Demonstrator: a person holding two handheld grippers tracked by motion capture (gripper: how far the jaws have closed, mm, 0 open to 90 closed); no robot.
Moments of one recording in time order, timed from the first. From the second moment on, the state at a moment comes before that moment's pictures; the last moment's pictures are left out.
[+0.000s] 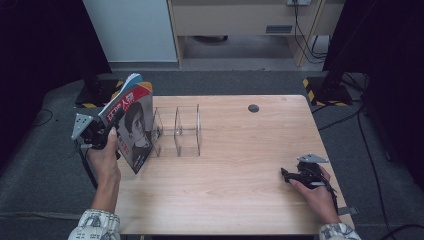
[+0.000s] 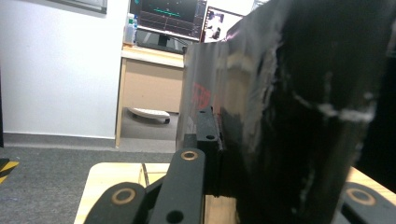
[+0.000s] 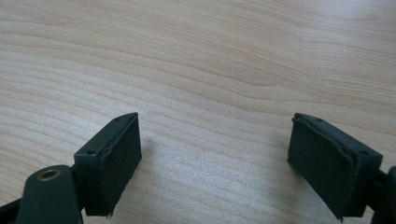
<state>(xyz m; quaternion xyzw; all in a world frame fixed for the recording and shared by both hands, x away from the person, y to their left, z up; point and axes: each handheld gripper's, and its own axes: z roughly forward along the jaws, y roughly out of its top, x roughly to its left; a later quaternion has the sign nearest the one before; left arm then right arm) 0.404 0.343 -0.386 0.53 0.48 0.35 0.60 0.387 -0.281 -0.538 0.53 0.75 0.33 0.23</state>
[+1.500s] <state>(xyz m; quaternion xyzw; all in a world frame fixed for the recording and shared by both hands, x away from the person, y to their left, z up) 0.402 0.345 -0.400 0.52 0.48 0.37 0.61 0.387 -0.281 -0.538 0.53 0.75 0.33 0.23</state>
